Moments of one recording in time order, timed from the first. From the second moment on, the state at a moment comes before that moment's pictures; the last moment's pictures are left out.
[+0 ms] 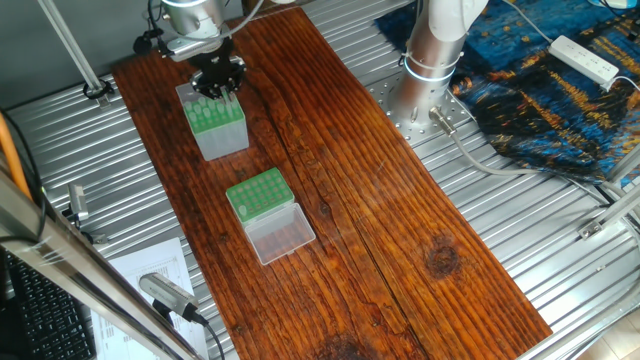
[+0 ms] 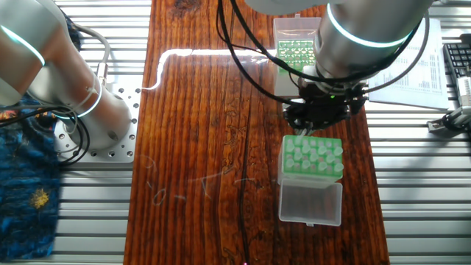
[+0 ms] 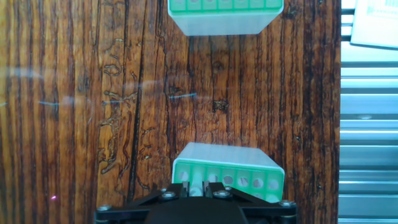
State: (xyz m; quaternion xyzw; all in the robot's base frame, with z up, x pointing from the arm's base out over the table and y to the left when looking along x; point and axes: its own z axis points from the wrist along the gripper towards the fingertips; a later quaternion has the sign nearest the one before) arm 0.495 -0.098 0.194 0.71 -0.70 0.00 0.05
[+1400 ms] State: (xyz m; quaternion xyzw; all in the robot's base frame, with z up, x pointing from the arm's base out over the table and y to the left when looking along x) arm 0.501 -0.090 0.217 0.72 -0.69 0.00 0.06
